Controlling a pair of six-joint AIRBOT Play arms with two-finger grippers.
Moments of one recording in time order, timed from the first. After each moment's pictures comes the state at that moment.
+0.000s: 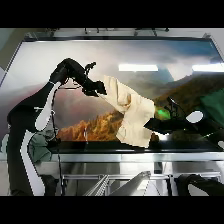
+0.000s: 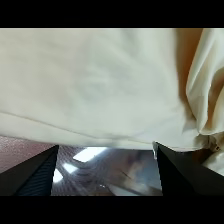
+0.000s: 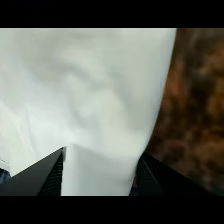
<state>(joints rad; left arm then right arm) -0.23 -2.18 1.98 -2.15 1.40 1.76 0.08 -1.17 0.52 -0.78 0.81 1.29</state>
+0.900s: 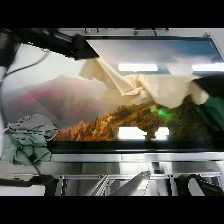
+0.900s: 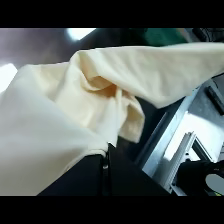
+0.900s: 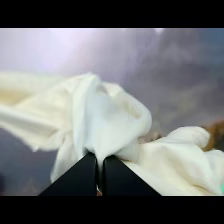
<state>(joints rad) -0.15 -1.52 1.91 -2.50 1.47 1.88 -0.42 -0.67 0.96 -0.62 1.14 1.15</state>
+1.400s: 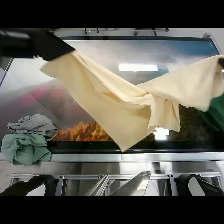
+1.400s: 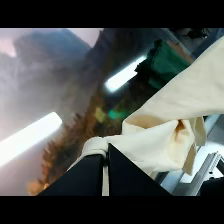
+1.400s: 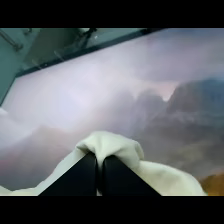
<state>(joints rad) -0.07 -1.22 1.56 -2.46 1.32 1.98 -0.45 -0.79 1.01 -0.51 1.07 1.12</state>
